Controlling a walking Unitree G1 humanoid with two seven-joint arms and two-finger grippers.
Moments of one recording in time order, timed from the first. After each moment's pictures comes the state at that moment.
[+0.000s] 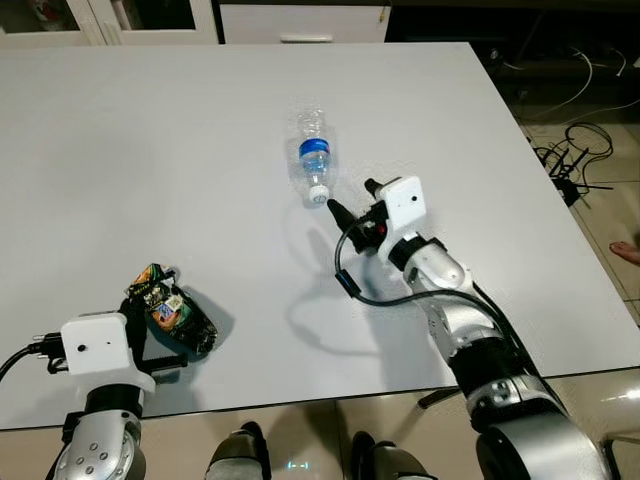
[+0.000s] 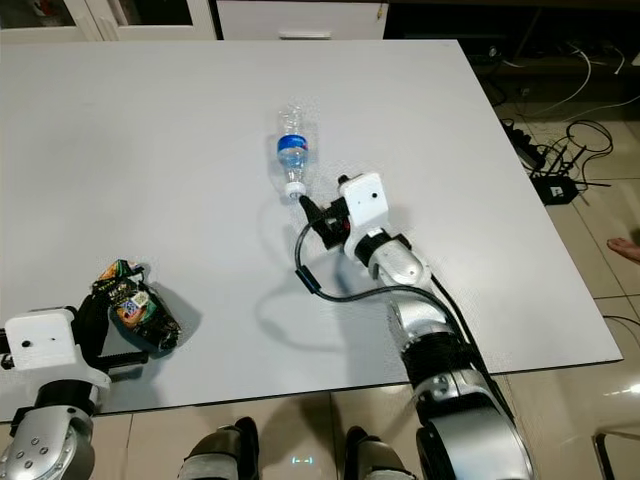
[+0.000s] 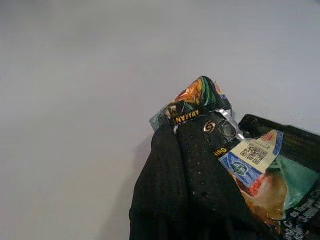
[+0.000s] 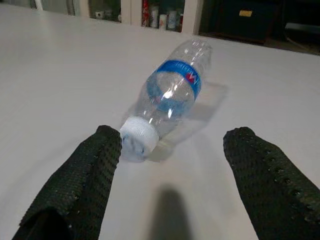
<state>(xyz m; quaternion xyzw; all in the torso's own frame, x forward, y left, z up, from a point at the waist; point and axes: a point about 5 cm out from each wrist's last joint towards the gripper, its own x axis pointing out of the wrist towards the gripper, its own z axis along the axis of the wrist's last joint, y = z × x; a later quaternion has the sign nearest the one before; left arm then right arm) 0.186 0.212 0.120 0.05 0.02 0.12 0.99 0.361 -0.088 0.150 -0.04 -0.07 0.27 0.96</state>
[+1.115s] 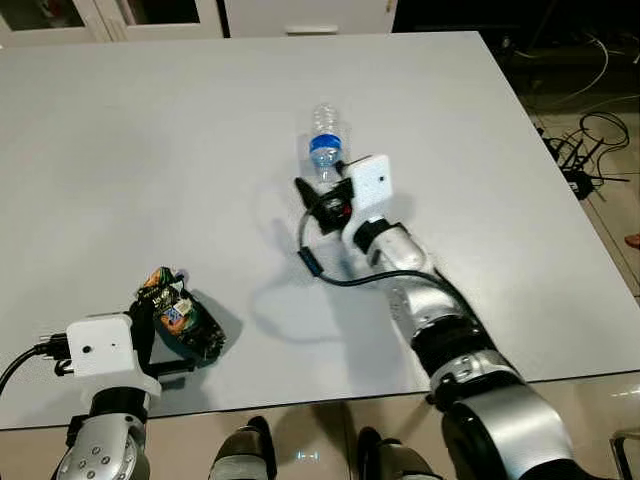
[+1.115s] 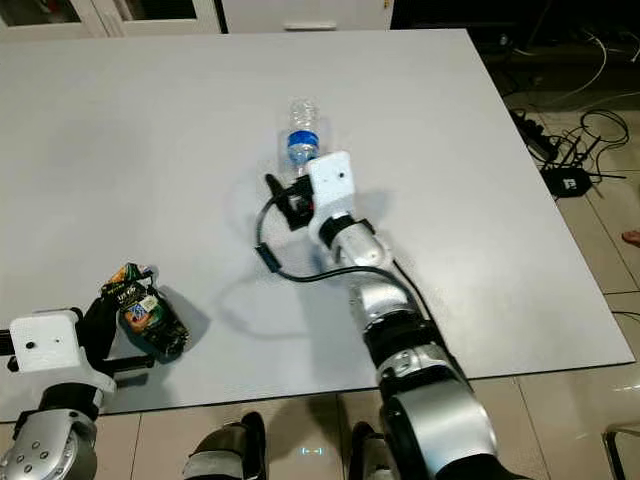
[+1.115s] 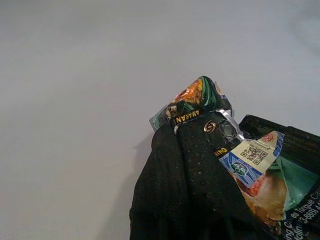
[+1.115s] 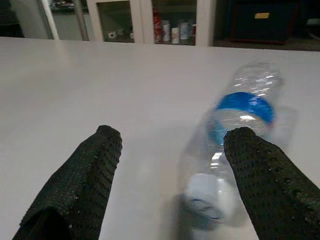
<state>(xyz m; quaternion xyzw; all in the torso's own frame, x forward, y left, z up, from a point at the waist) 0.183 0.205 0.121 0.03 0.04 0.10 0.99 0.366 -0.037 0.165 0.01 -0.08 0.28 0.96</state>
